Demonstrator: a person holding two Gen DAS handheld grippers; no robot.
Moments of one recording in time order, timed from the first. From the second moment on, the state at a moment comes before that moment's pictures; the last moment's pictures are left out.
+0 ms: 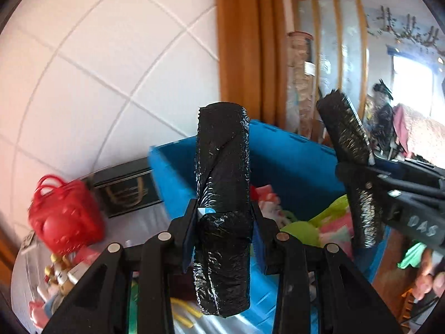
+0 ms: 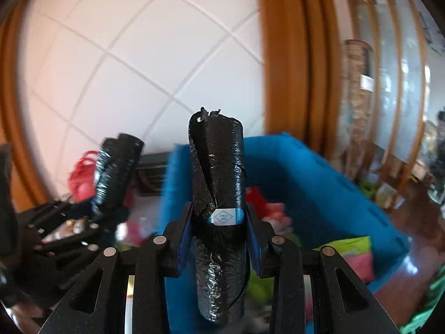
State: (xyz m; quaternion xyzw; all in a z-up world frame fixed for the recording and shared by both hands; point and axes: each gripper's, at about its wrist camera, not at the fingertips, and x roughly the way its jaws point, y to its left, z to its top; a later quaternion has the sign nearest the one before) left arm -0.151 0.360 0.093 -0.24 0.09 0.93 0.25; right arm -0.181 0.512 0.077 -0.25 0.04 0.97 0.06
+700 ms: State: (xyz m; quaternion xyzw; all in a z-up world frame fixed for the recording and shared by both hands) left arm -0.197 0.495 0.033 -0.38 0.18 0.86 0.28; right arm -0.209 0.654 -0.008 -0.37 0.01 0.92 0.15
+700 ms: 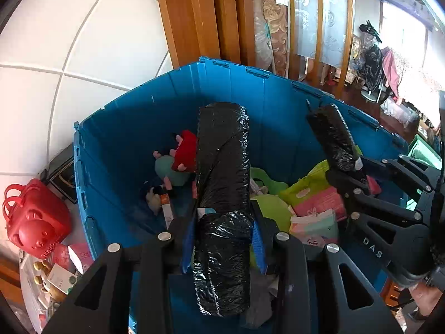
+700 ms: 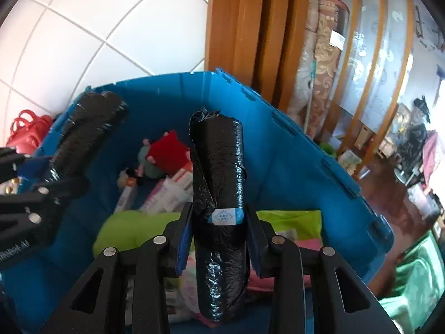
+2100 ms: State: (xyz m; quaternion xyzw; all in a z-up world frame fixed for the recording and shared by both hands) left arm -0.119 0.359 0.060 -0.24 0.07 0.95 0.17; right arm -0.141 0.581 0.034 -0.26 0.01 0.96 0.09
